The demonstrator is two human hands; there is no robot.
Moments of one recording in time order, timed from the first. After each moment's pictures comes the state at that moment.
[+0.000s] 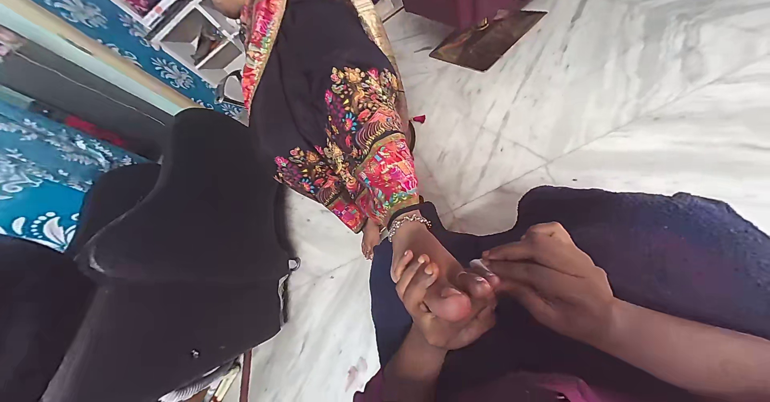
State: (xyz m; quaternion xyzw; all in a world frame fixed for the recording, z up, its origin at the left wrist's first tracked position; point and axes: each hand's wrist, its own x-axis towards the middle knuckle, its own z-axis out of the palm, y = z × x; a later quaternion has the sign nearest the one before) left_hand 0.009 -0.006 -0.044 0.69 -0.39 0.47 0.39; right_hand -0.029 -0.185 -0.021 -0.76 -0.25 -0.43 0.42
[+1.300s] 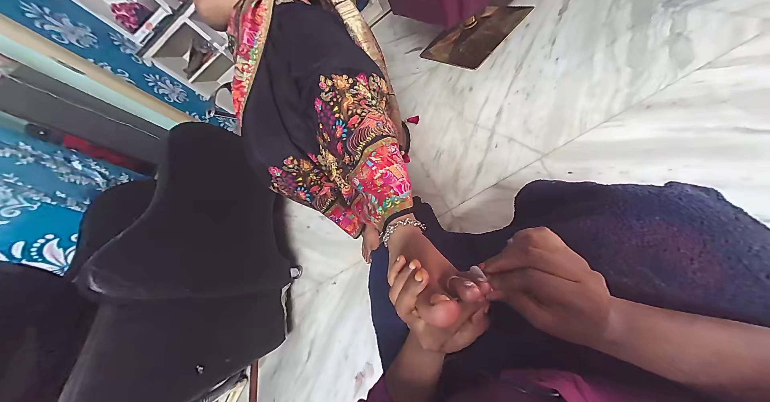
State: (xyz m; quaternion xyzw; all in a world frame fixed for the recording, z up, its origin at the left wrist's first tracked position) left_hand 0.009 -0.006 -0.045 0.69 -0.39 0.46 0.40; right_hand -0.032 -0.184 -0.021 -0.73 -0.26 -0.44 0.44
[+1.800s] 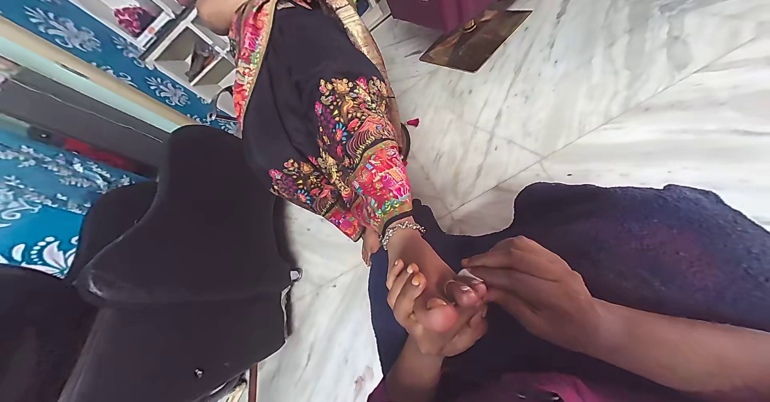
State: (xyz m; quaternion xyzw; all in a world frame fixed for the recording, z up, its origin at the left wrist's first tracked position) left_hand 0.010 -0.004 -0.046 0.69 -0.39 0.47 0.39; right_hand -0.031 -0.179 -0.023 -0.75 -0.27 -0.40 0.45
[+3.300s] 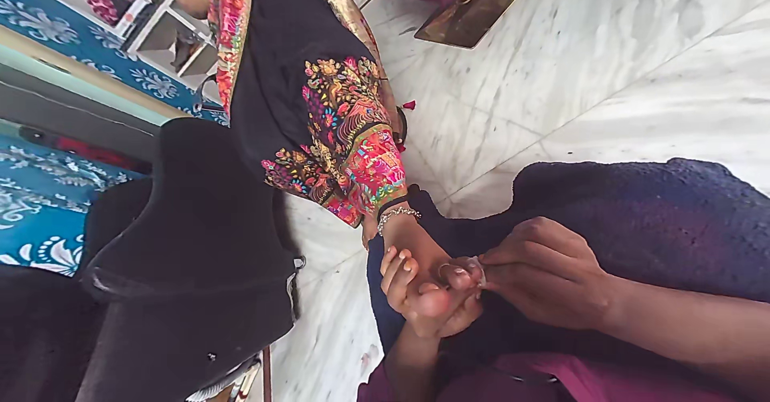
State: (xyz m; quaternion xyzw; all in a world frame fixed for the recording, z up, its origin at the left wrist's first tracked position) left_hand 0.007 -0.006 -0.048 0.69 -0.39 0.46 0.40; right_hand -0.035 -0.191 -0.018 -0.76 -0.28 -0.47 0.36
